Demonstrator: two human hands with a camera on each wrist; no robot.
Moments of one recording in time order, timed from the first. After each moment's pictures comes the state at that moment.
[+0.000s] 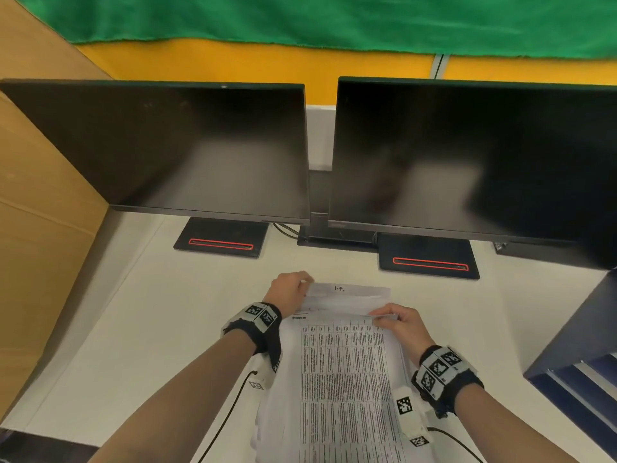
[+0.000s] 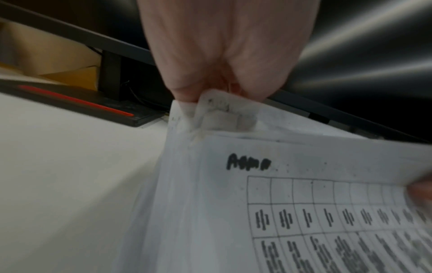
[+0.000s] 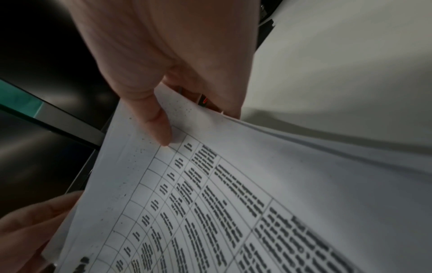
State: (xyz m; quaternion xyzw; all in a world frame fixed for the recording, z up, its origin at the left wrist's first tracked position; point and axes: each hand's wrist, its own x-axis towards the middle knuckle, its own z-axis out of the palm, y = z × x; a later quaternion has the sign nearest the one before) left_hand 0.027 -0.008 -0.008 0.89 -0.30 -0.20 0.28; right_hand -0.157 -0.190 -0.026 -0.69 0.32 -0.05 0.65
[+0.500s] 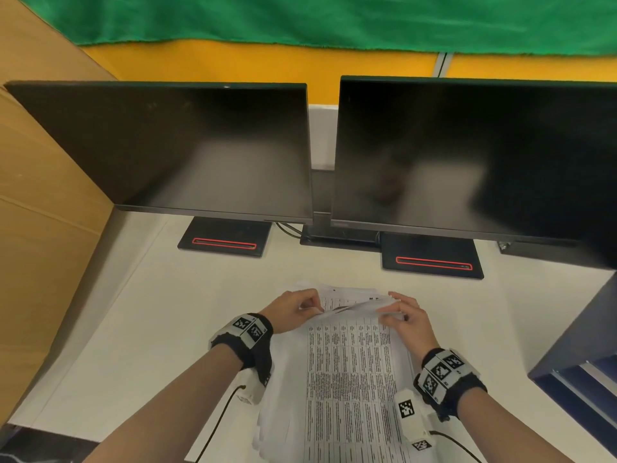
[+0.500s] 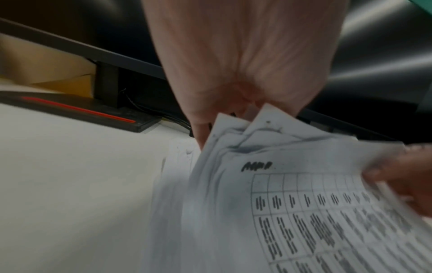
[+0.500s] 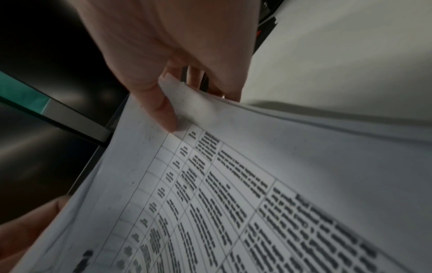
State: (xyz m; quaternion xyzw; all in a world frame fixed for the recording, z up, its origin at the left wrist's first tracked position) left_hand 0.012 0.014 -0.009 0.81 -0.40 -0.33 0.27; right_hand -0.161 -0.190 -0.026 -0.71 0.33 -0.10 0.62
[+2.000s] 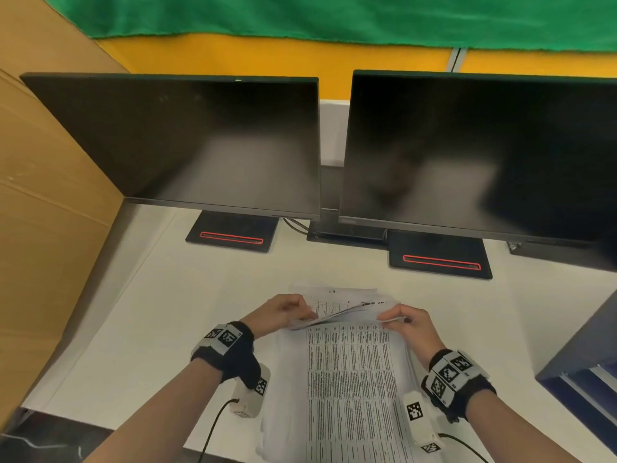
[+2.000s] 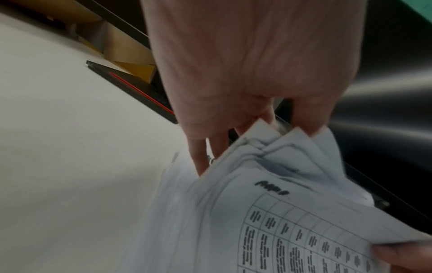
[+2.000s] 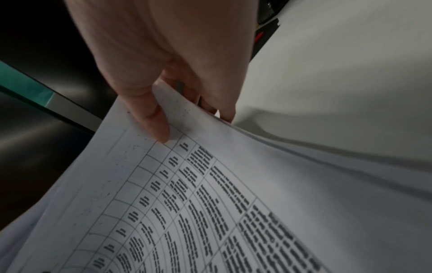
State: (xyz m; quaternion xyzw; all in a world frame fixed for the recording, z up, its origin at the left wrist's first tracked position) left_hand 0.006 0.051 0.001 0.75 -0.27 -0.43 0.42; right_hand -0.164 -0.188 -0.031 -0.71 0.29 -0.07 0.63
